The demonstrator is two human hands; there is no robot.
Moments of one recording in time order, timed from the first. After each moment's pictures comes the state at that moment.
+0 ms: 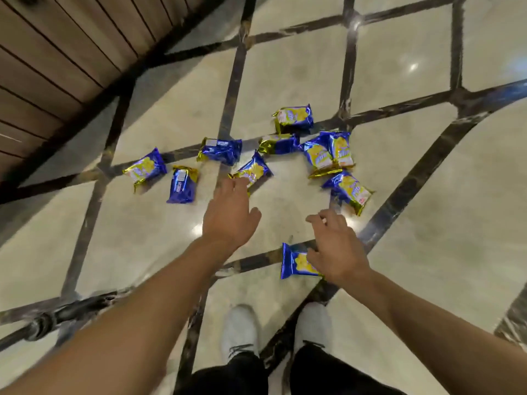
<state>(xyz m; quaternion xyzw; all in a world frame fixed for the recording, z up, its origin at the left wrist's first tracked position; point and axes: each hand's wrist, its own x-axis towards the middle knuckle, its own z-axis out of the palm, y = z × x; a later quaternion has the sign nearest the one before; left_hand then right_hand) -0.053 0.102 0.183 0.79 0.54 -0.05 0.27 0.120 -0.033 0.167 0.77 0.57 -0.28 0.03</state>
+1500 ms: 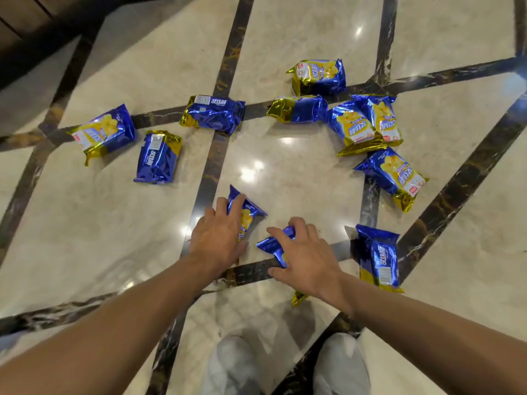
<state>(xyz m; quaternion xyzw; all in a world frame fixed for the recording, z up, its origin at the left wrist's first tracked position) -0.111 0.084 -0.064 0.85 0.48 -0.13 0.15 0.058 -0.017 -0.053 0.71 0.62 -0.32 0.07</state>
